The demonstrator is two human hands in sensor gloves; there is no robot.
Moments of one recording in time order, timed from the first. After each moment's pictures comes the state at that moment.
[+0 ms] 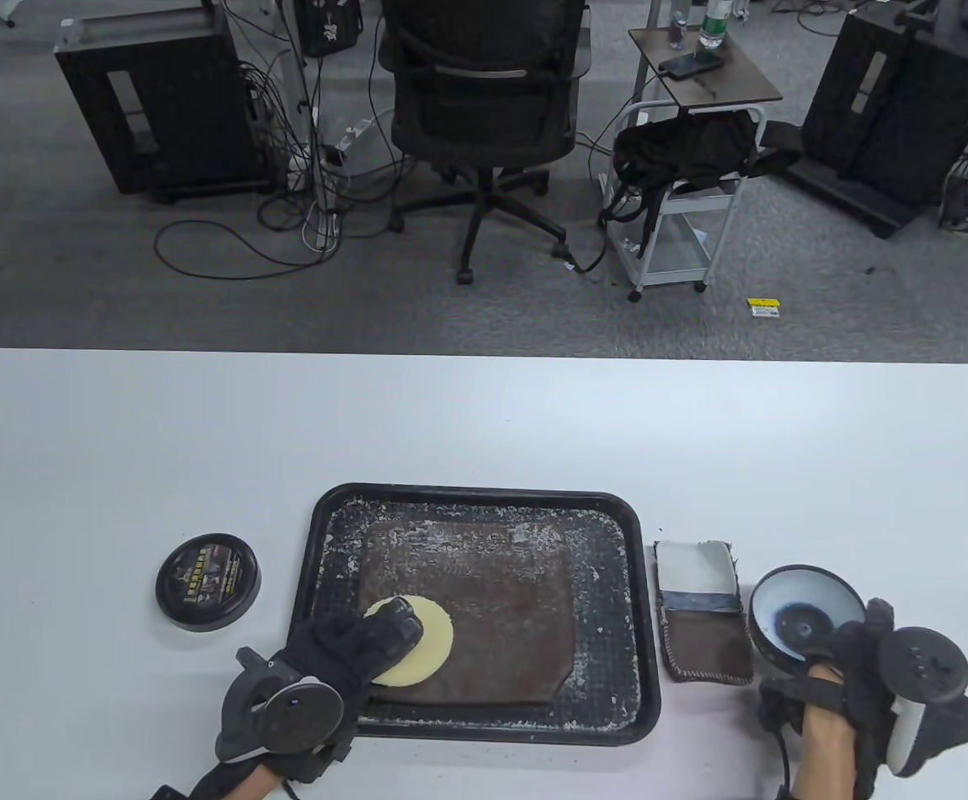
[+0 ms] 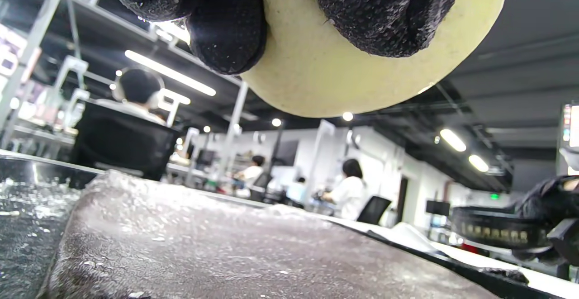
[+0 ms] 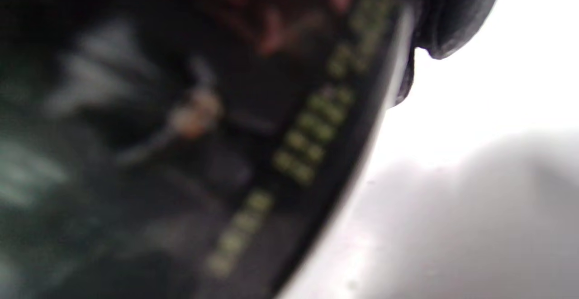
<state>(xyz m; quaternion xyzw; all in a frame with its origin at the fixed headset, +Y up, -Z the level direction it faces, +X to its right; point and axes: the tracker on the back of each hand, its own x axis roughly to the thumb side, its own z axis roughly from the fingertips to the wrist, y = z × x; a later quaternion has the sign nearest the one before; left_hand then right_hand) -0.174 -0.738 -0.266 0.20 -0.25 0.19 0.93 0.397 -0.728 -0.293 -0.39 -0.19 0.83 0.34</state>
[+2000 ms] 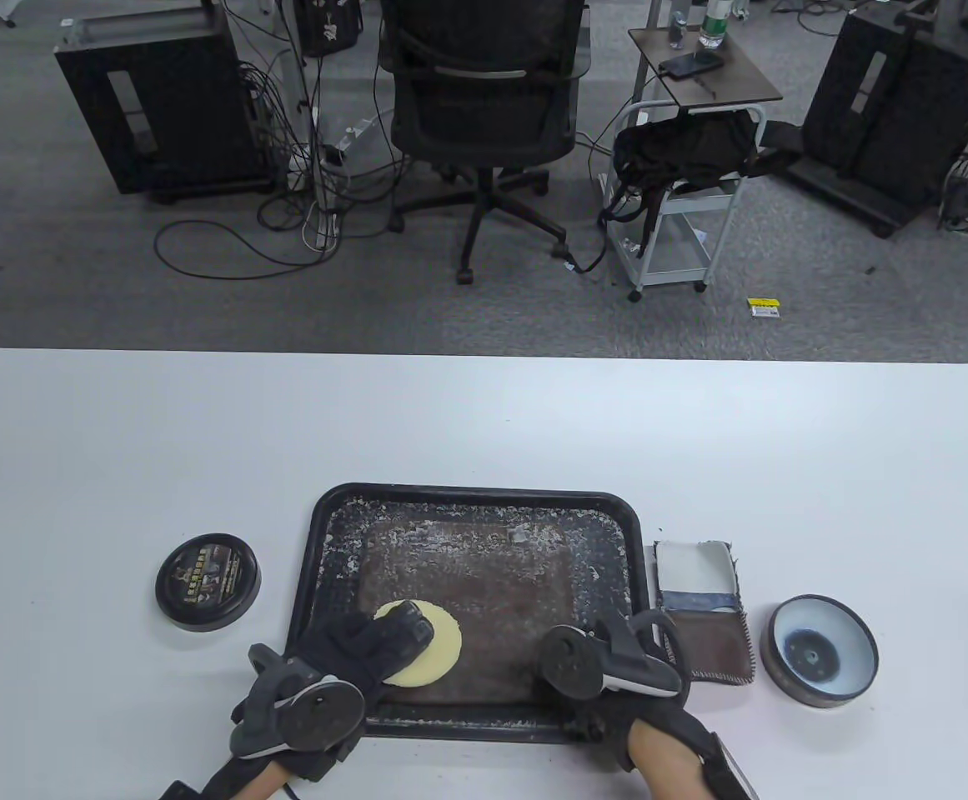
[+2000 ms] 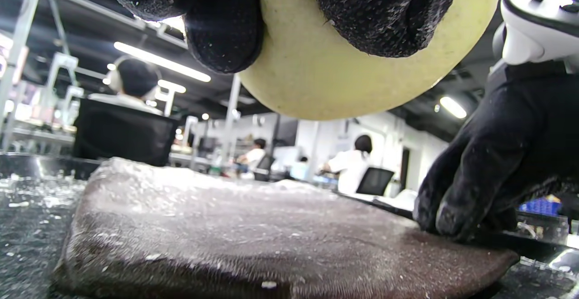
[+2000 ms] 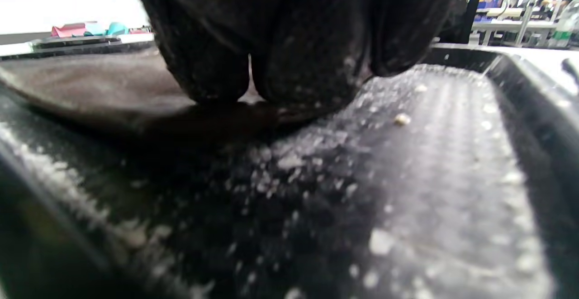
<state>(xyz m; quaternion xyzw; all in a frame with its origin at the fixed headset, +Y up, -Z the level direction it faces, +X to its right) -0.158 -0.736 -0.270 0.18 -0.26 0.14 0.94 0.118 -0.739 -0.318 0.29 0.07 0.96 -0.01</state>
